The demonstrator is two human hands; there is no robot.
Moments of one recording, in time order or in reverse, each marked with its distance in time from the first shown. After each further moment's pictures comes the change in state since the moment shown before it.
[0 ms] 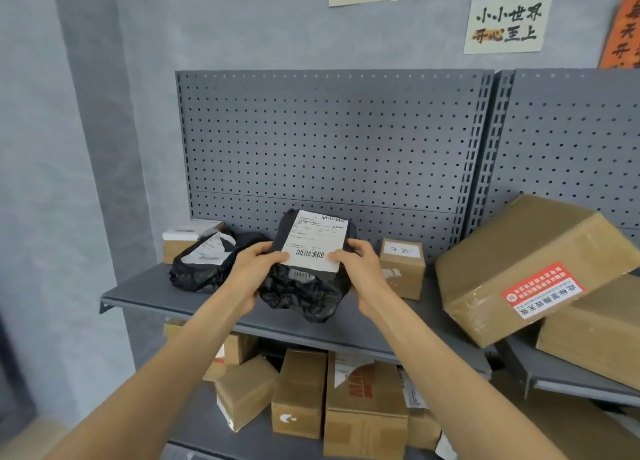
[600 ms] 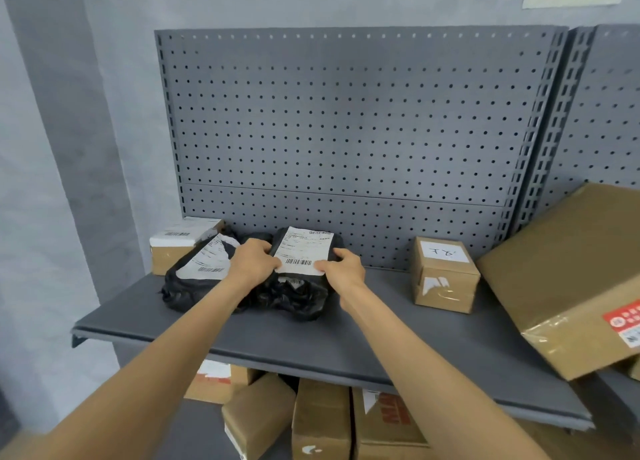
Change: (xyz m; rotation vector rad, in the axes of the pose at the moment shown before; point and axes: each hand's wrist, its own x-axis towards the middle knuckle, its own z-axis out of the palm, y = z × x) left_hand 0.147 -0.030 -0.044 0.743 0.071 0.095; right_hand 0.098 0.048 0.084 -0.224 0.108 0.105
